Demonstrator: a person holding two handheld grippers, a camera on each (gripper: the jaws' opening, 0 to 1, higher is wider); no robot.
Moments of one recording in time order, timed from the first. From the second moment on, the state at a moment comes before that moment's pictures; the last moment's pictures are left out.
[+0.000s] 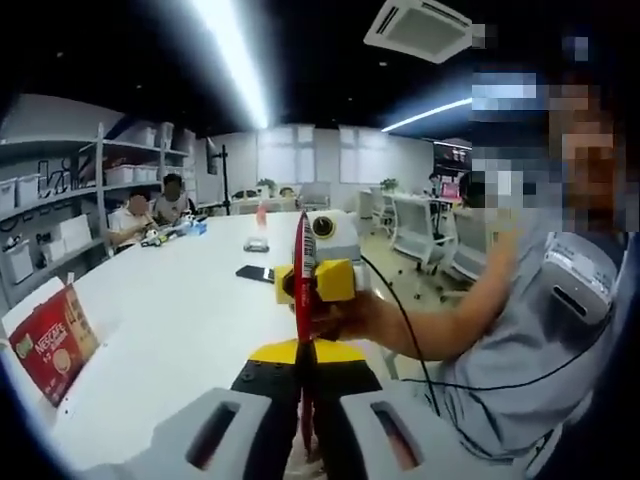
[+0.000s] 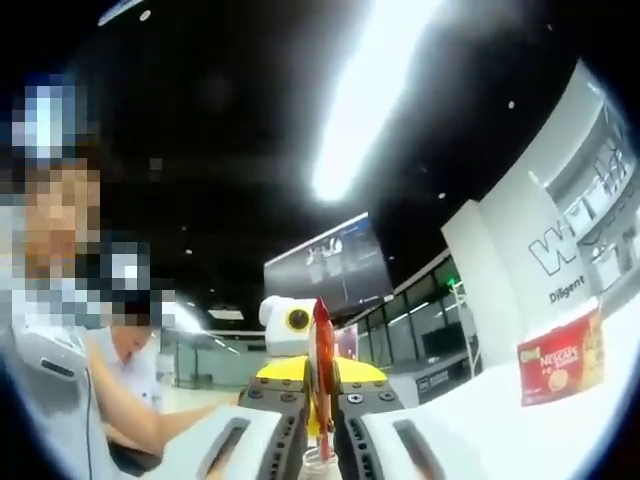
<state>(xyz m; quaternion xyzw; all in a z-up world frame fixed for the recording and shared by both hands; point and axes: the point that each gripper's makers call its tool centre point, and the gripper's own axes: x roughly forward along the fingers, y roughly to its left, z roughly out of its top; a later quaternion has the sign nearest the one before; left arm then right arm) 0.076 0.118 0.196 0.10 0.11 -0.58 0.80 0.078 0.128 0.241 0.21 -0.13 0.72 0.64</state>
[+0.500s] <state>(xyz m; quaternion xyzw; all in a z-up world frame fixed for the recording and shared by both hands) 0.081 0.121 0.195 0.08 0.10 -0.58 0.81 0.080 0.130 0.241 0.19 -0.13 0.71 0.66</state>
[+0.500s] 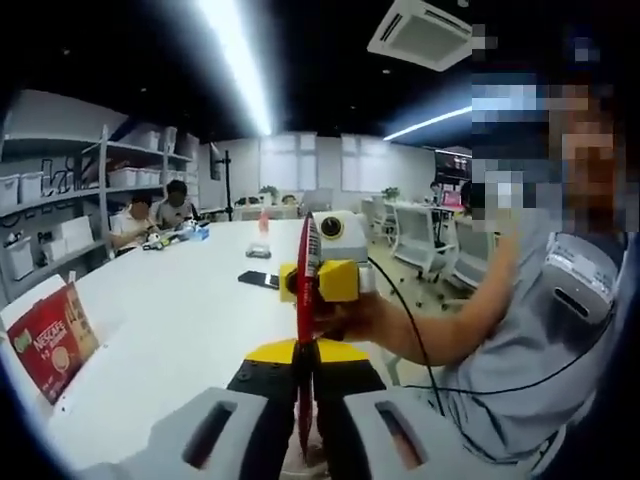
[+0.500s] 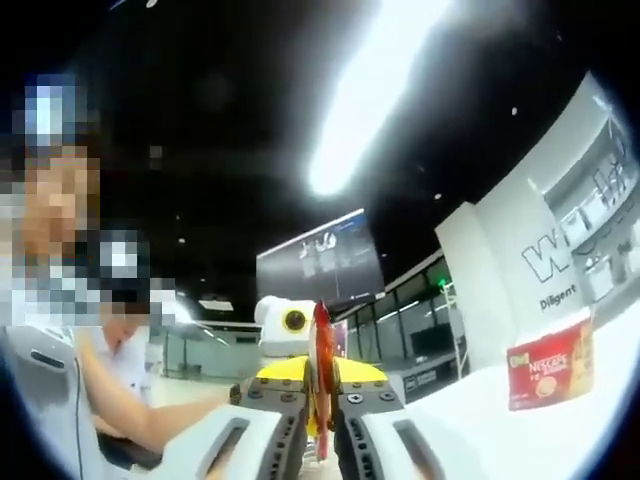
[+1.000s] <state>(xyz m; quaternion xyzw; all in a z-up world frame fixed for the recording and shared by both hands) 0.079 0.124 0.195 0.09 0.10 -0.58 0.80 0.080 0.134 0.241 0.19 -0.13 0.71 0.66</state>
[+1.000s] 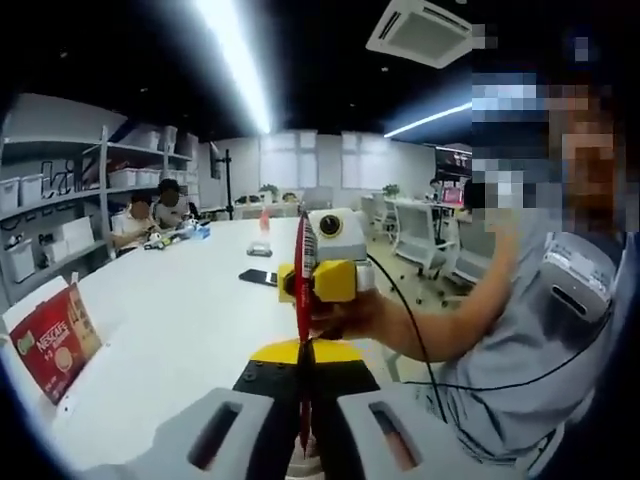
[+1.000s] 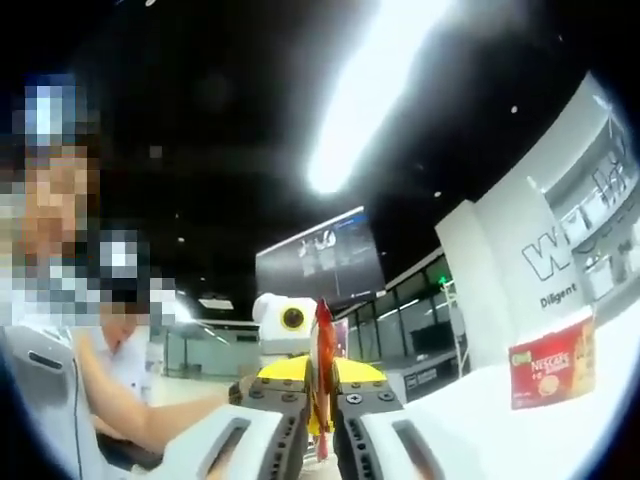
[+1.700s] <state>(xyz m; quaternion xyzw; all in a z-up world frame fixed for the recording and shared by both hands) 0.077 0.124 0.195 0.08 0.10 -0.58 0.80 0.079 0.134 0.239 0.19 -0.13 0.71 0.66</state>
